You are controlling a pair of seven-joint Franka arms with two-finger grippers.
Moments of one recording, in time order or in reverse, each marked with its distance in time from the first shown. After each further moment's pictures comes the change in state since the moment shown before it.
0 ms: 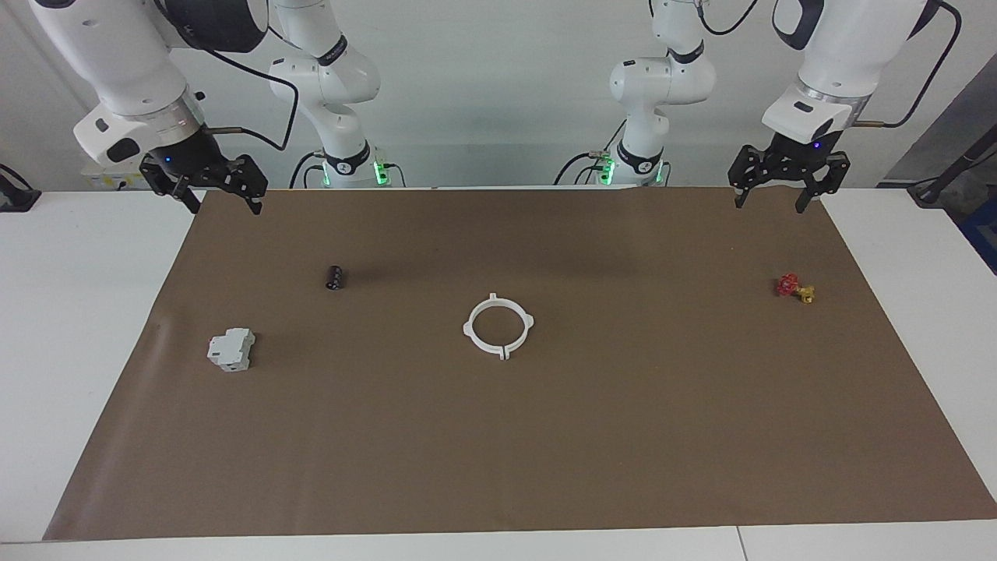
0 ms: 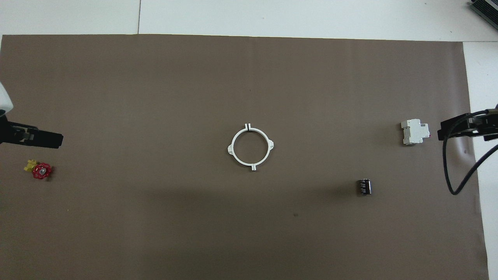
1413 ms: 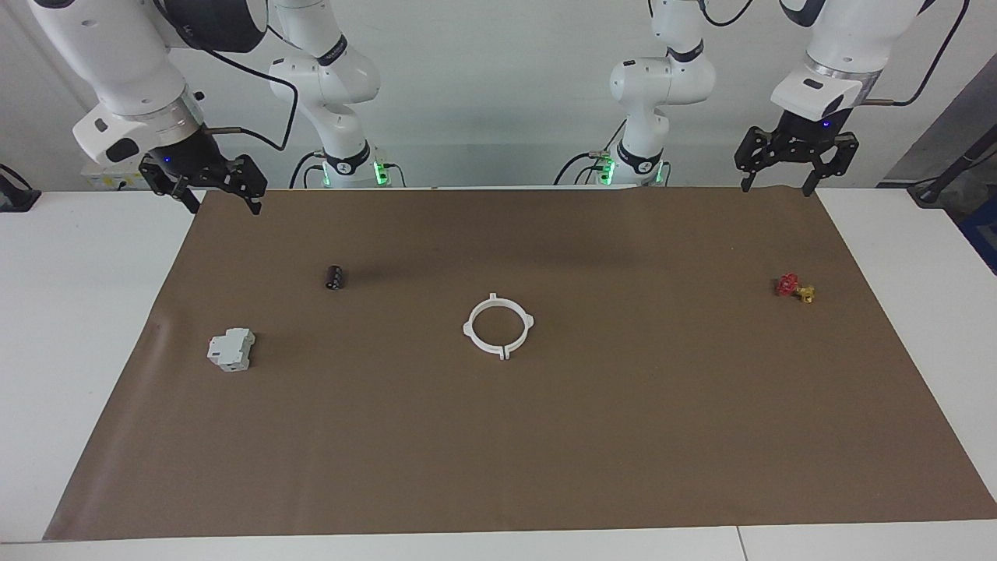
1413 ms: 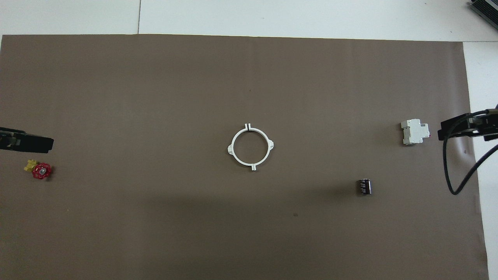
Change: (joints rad) left arm 0.001 -0.029 0.009 0.004 0.000 -0.020 0.000; right arm -0.001 0.000 0.000 0.000 0.000 0.000 0.000
